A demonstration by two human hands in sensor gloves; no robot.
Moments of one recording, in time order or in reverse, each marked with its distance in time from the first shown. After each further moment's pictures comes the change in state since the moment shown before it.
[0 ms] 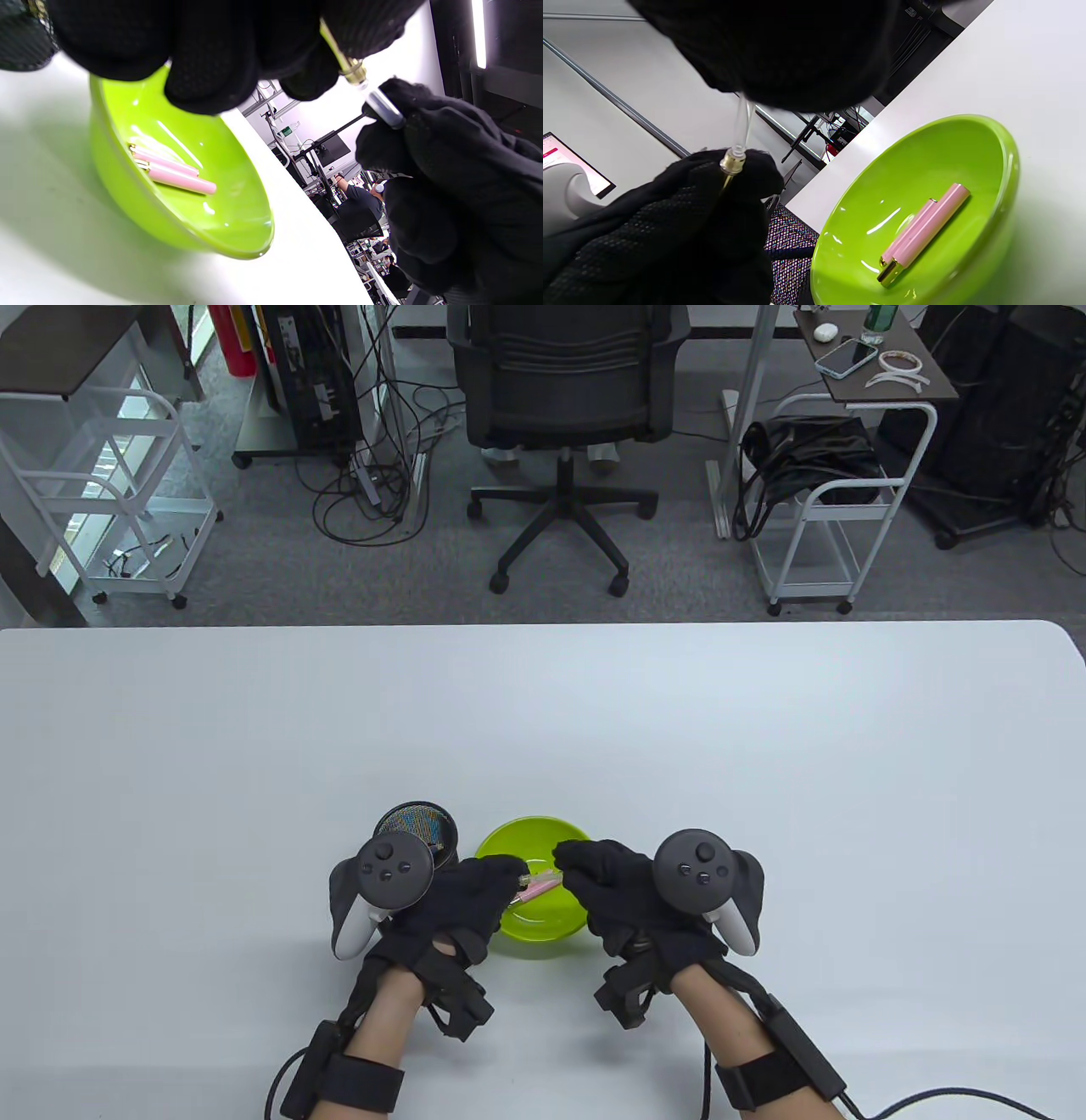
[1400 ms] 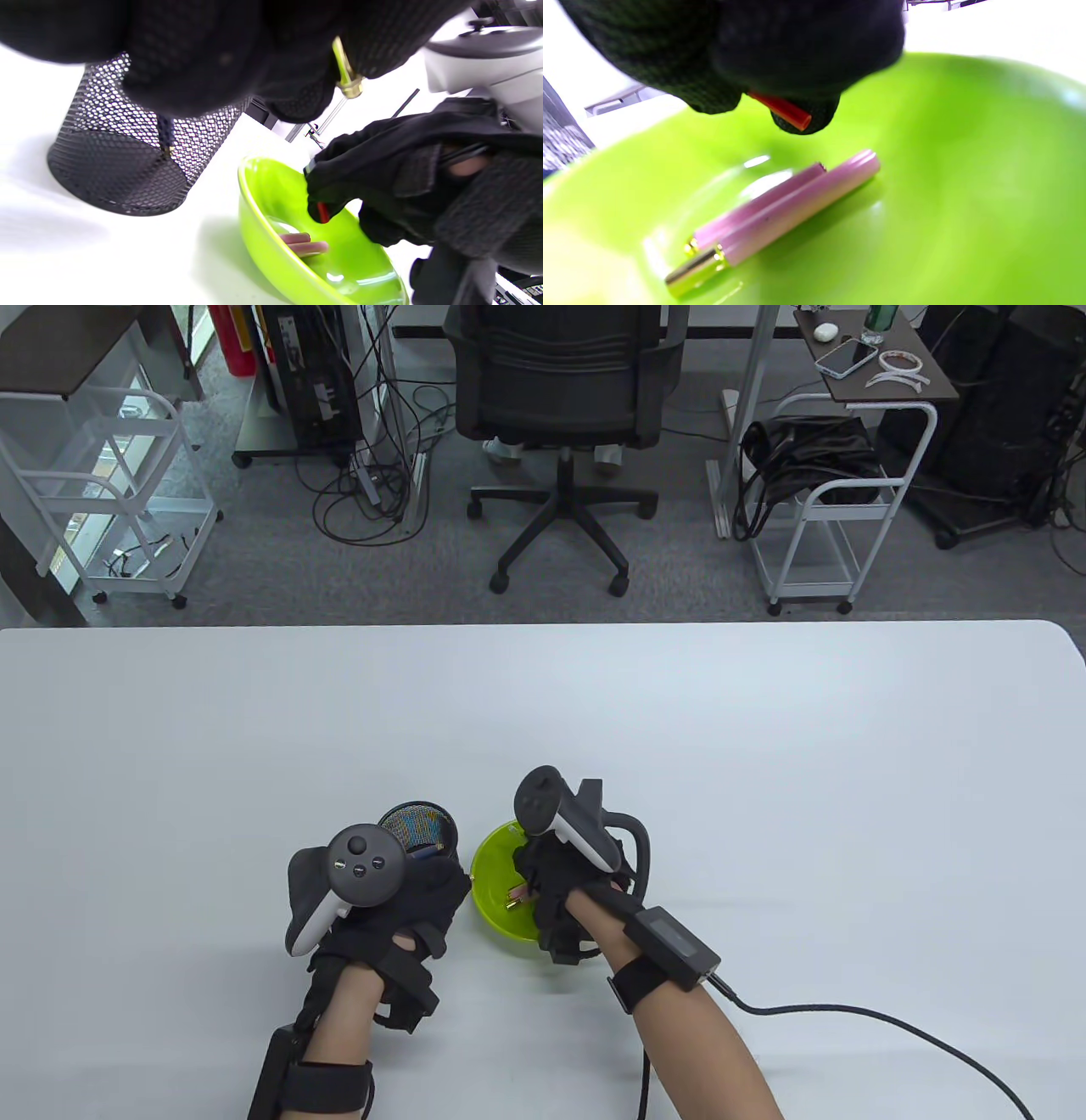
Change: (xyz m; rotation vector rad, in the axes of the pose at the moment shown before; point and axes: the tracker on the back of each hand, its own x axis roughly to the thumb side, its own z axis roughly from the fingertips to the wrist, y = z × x) left_hand 0.003 0.044 0.021 0.089 0.133 -0.345; right_hand 0.003 0.071 -0.094 0.146 0.389 0.587
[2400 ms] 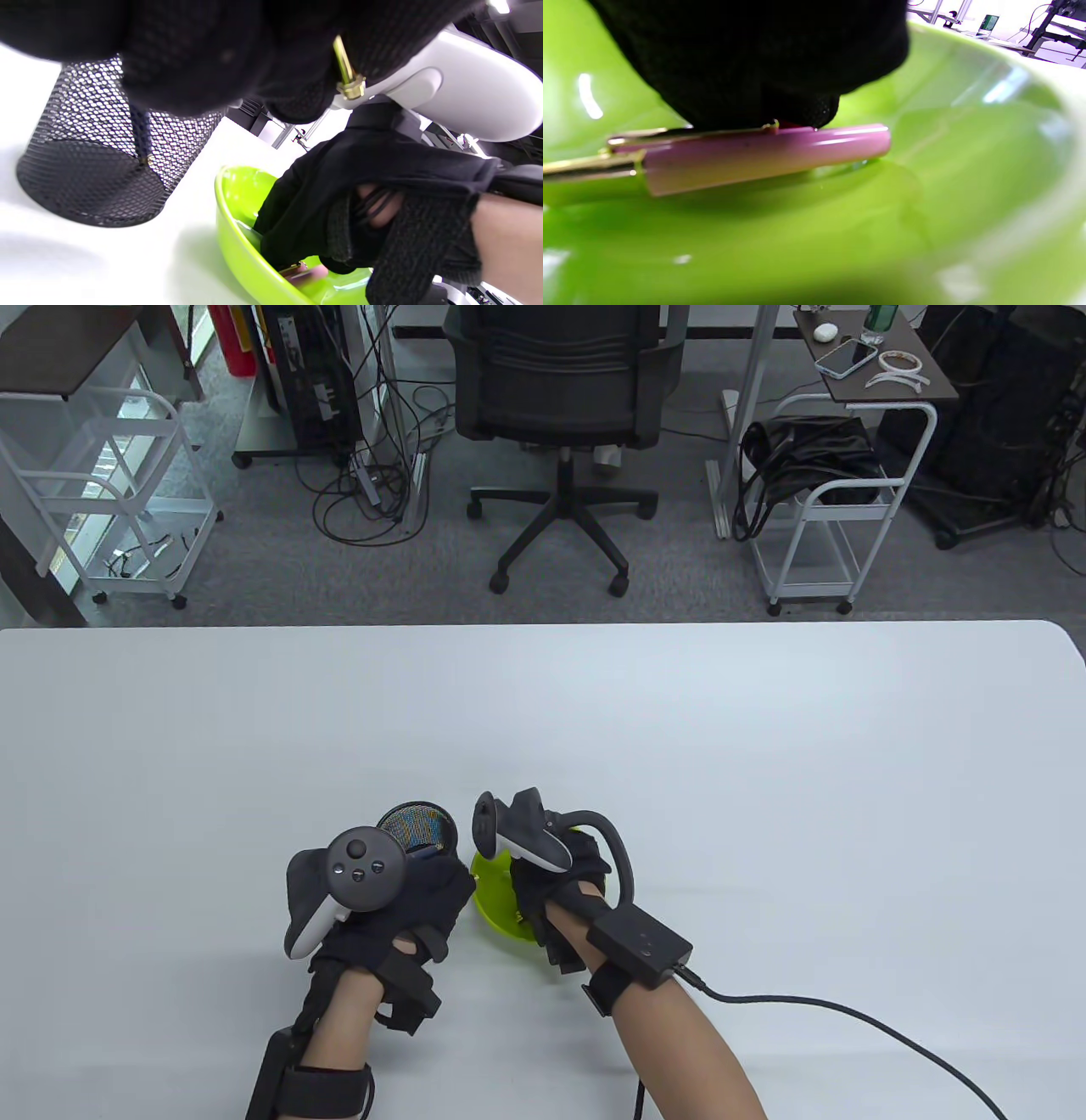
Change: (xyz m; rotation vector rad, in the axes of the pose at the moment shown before) left_hand 0.007 0.003 0.003 0.018 -0.045 0.004; right_hand 0.031 0.036 -0.006 0.104 -0.021 0.455
